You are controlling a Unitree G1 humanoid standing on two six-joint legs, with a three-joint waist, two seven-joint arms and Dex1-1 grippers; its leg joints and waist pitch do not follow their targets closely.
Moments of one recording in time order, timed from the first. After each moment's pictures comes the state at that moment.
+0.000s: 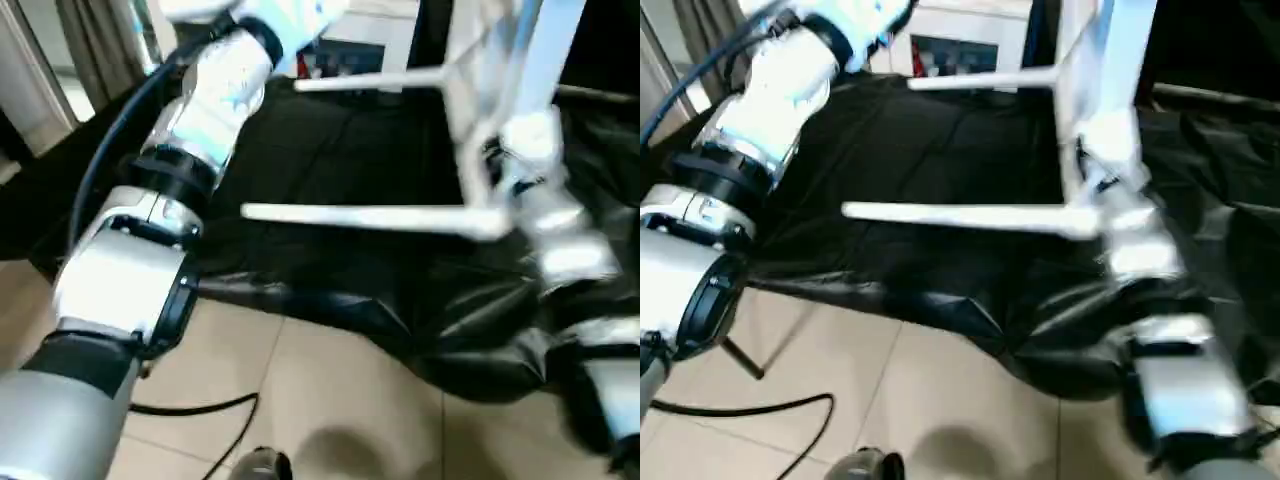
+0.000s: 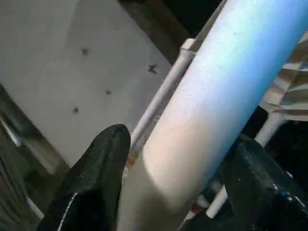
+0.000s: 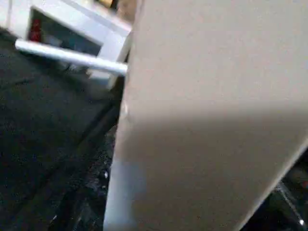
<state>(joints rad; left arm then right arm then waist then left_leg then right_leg) -1.38 0.23 -0.08 1.02 0.26 -0.23 -0.15 -0.92 -0.52 -0.02 0.80 -0.09 0.07 0.10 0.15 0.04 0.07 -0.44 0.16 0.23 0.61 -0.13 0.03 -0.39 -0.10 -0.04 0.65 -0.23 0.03</state>
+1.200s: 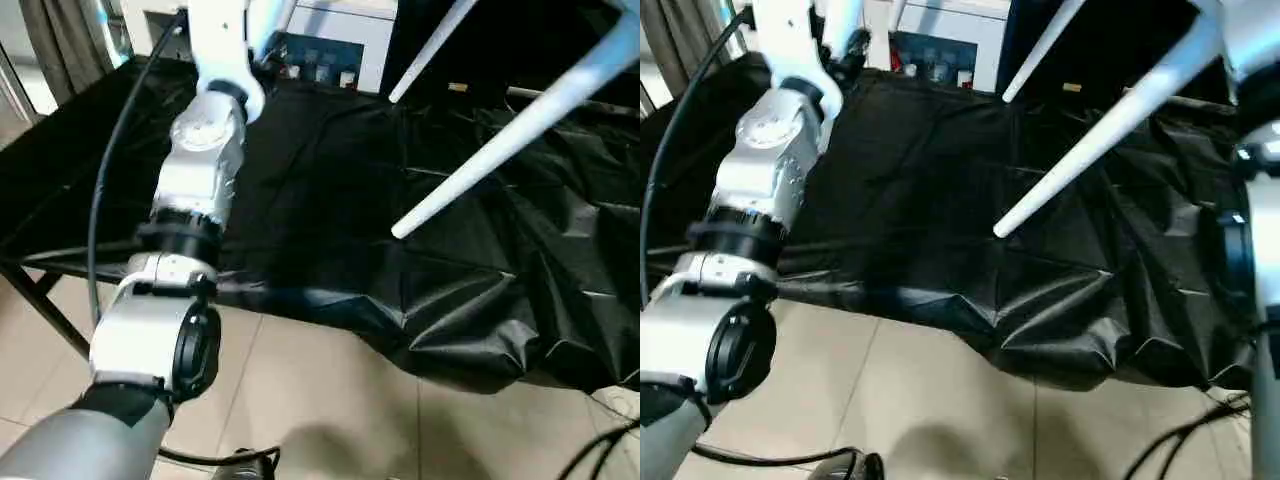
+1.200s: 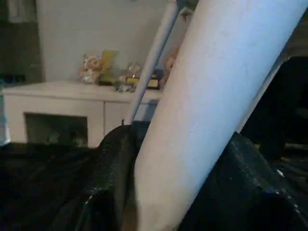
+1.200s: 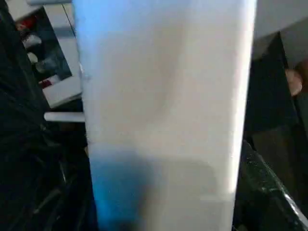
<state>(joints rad) -1.08 0.15 0.20 0.72 -0.06 0.08 -0.09 -1.61 -0.64 0.27 1.20 -0.42 -0.08 0.50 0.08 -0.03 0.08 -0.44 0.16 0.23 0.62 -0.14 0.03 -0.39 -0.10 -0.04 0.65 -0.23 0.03</state>
